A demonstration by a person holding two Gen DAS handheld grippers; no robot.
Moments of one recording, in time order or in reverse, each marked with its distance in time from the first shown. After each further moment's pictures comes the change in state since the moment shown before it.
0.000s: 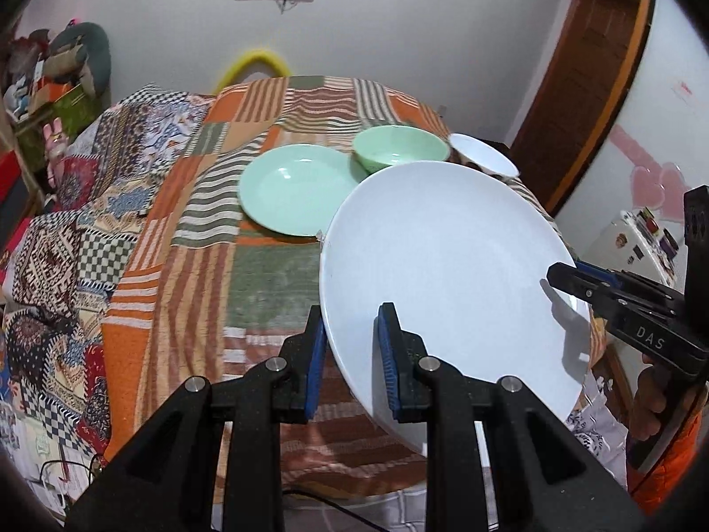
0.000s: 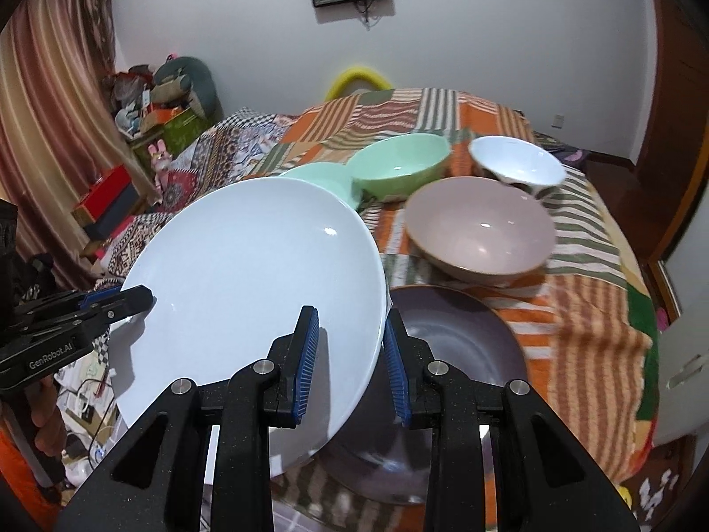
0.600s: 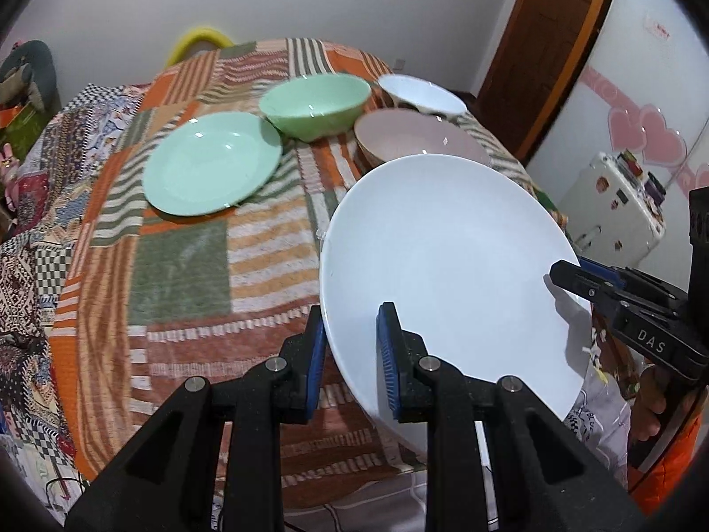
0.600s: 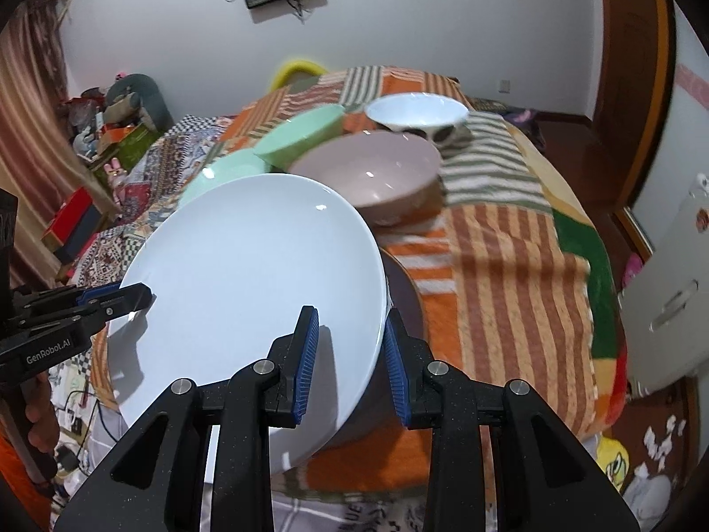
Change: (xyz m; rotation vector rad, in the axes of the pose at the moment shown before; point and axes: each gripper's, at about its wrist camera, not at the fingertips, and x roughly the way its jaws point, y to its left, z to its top) left arm 0.055 -0.079 -0.007 0.116 0.142 -0.063; right arm -0.020 -0.074 -0.045 0.135 0.045 -0.086
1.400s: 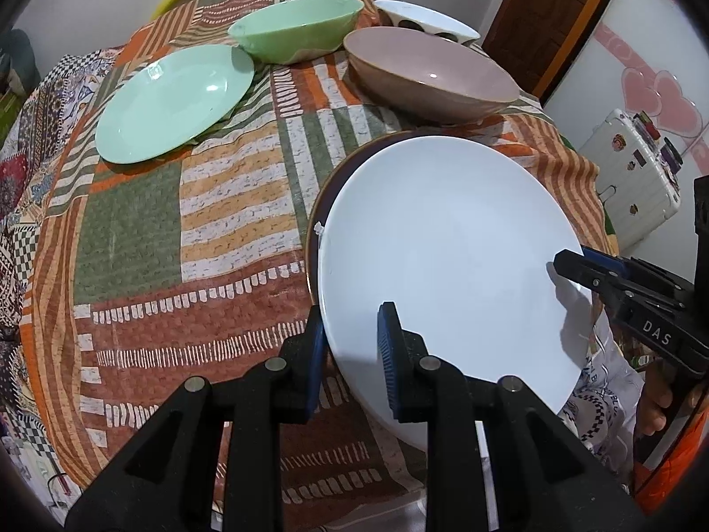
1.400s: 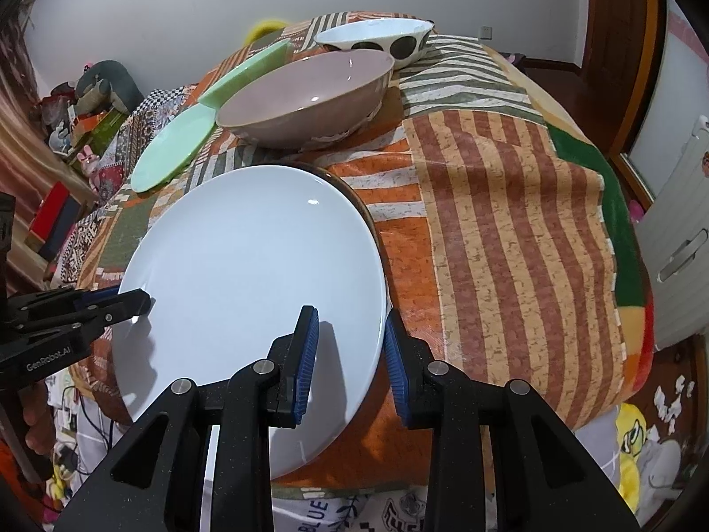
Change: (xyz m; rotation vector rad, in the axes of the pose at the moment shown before) left arm 0.069 -0.003 -0.008 0.007 0.159 0.004; right arm 0.035 -0.027 -0.024 0.076 0.133 -0.006
